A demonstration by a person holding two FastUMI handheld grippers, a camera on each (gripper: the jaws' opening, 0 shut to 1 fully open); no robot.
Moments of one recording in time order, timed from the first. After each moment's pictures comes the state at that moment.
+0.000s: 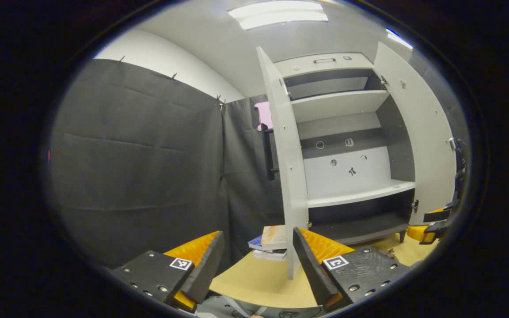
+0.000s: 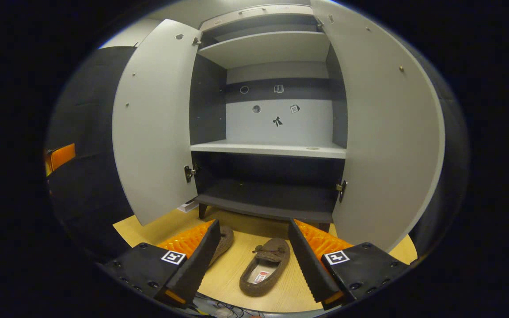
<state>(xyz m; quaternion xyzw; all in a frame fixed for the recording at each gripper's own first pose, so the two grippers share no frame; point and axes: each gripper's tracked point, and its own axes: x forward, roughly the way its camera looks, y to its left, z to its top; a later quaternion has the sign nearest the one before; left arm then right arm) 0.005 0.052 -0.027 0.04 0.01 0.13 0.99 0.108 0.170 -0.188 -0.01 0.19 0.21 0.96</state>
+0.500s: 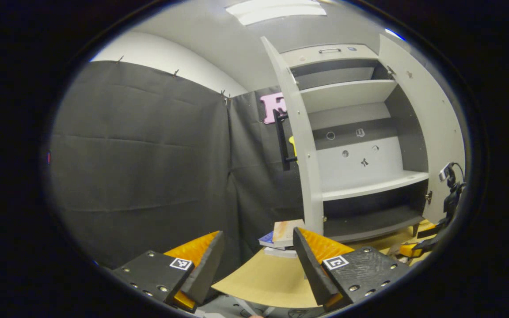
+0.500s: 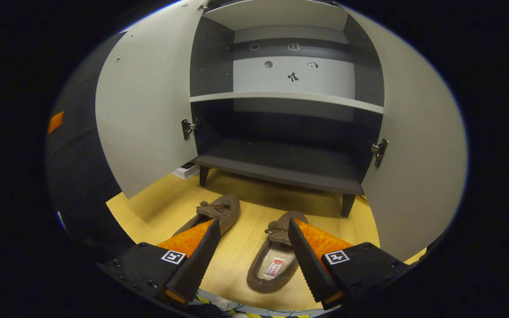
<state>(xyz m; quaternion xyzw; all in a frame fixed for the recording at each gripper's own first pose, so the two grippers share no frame) 0.022 0.081 -0.047 0.05 0.03 0.15 0.99 0.120 0.203 -0.286 -0.04 0.31 0.23 0.92</state>
